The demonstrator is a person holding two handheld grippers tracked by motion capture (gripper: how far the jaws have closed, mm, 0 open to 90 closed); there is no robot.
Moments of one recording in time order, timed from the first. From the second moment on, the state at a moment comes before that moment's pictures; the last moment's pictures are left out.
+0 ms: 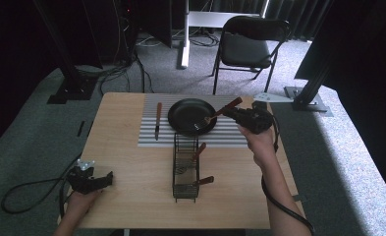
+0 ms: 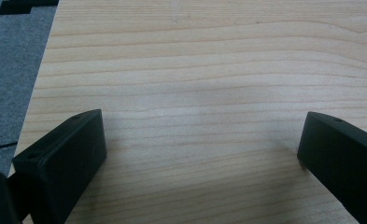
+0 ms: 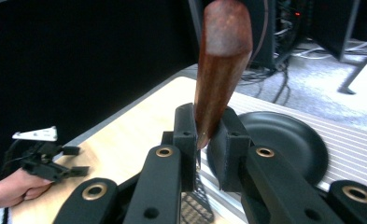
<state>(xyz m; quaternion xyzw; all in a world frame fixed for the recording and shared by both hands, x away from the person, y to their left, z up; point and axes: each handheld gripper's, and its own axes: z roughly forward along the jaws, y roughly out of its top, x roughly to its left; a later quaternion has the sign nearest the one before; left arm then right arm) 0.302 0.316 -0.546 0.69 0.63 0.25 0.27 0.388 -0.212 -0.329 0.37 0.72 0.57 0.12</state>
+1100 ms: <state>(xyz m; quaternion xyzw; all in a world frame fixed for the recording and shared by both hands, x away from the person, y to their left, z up) 0.302 0.316 -0.546 0.69 0.63 0.25 0.27 0.422 -0.262 -0.412 0.49 0.76 0.39 0.19</state>
